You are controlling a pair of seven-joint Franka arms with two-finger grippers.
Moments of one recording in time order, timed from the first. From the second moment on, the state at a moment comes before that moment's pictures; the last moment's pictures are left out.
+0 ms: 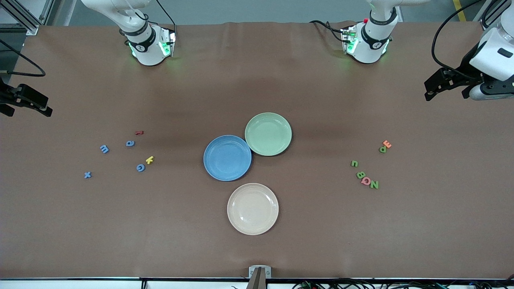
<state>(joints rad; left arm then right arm) -0.01 -0.11 -0.11 -1.68 0.02 1.60 -0.16 0.04 0.05 -0.08 -1.44 0.00 1.53 -0.02</state>
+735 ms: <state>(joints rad) -0.01 -0.04 -0.11 -1.68 0.02 1.59 -0.16 0.04 0.05 -0.08 -1.44 0.00 1.53 -0.02</state>
